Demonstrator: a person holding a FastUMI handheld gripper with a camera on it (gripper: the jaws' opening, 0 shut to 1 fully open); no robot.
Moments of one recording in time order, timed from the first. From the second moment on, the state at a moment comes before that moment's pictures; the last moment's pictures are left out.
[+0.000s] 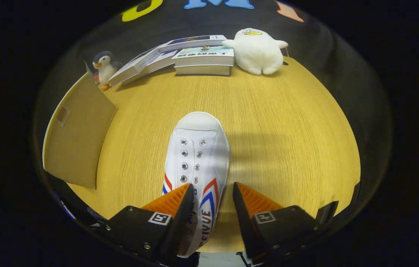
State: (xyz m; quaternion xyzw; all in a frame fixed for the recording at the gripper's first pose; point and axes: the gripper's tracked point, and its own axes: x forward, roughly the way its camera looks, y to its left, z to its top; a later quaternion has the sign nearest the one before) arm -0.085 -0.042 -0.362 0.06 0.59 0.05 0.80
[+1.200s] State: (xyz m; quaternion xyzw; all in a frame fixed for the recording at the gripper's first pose) arm -0.054 0.018 -0.256 0.25 0.55 0.04 0.80
